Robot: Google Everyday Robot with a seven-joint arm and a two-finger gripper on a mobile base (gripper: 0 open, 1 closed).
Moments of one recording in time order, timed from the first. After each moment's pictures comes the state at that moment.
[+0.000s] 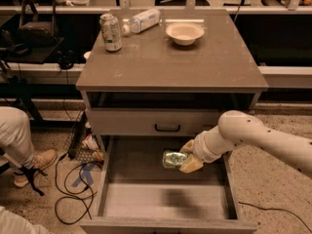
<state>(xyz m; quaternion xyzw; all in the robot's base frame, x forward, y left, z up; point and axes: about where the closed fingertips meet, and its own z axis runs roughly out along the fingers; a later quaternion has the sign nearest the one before) 0.534 -0.109 0.555 -0.65 0.71 0.15 0.23</state>
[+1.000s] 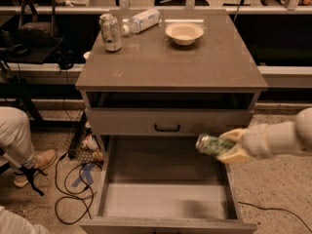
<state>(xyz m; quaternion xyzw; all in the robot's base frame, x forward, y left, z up) 0.514 -0.214 0.656 -0.59 0.71 0.15 0.36</state>
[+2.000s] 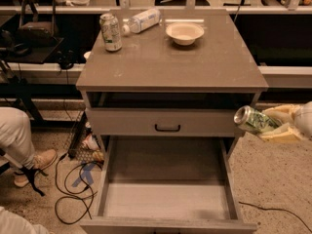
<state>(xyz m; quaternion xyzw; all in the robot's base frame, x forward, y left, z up) 0.505 -0.312 0.781 -0.56 0.70 0.13 0.42</state>
